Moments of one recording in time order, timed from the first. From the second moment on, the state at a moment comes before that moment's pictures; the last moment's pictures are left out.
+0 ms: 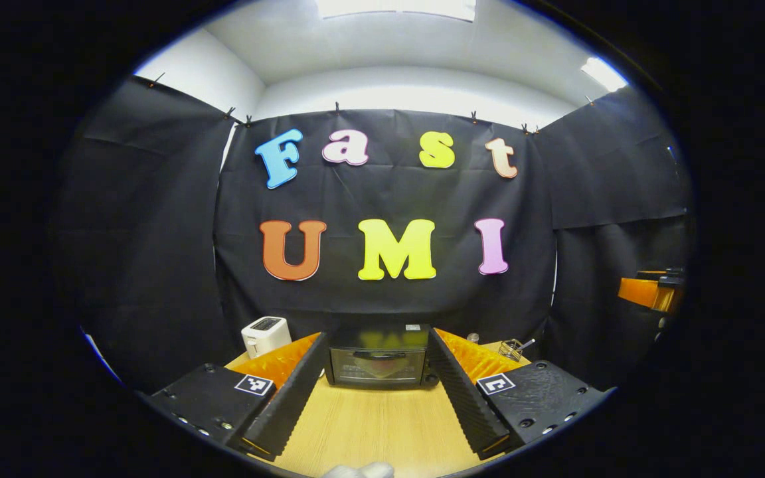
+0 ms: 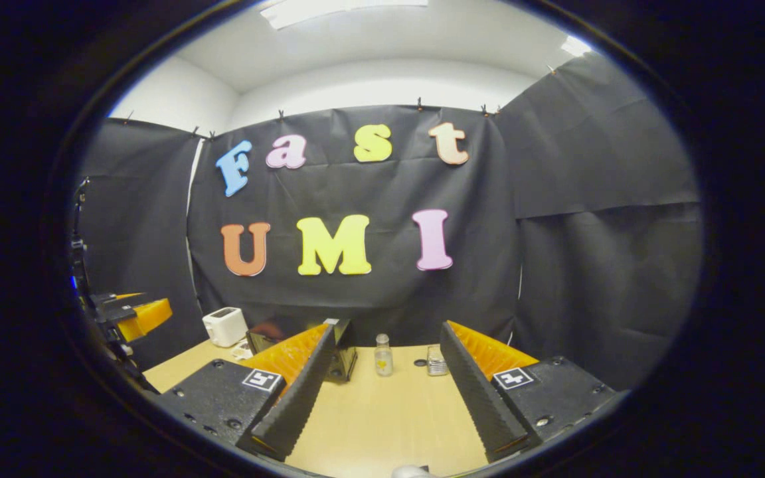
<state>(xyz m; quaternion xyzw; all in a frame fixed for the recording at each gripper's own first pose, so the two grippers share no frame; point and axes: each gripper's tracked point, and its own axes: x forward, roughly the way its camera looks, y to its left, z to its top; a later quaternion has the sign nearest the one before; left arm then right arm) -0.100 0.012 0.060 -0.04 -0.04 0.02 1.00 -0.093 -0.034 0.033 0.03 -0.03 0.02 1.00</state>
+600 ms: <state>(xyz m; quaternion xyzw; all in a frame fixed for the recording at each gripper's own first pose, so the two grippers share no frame) -0.155 0.013 0.049 -0.02 -0.02 0.06 1.00 -0.116 -0.030 0.012 0.05 -0.02 0.05 1.00</state>
